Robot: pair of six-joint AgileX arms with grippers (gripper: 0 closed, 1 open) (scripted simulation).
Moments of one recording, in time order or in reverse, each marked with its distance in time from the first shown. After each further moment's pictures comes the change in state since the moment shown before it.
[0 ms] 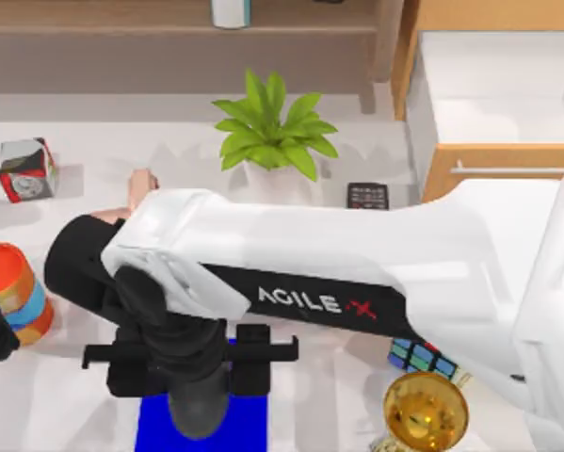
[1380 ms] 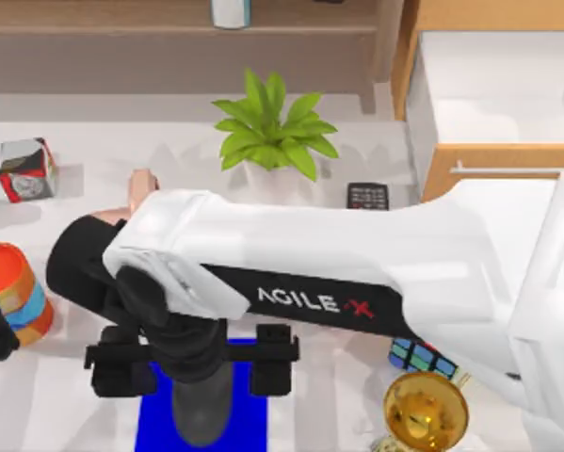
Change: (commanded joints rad) left arm 0.000 0.000 0.000 0.000 0.000 0.000; right arm 0.000 0.000 0.000 0.000 0.000 0.000
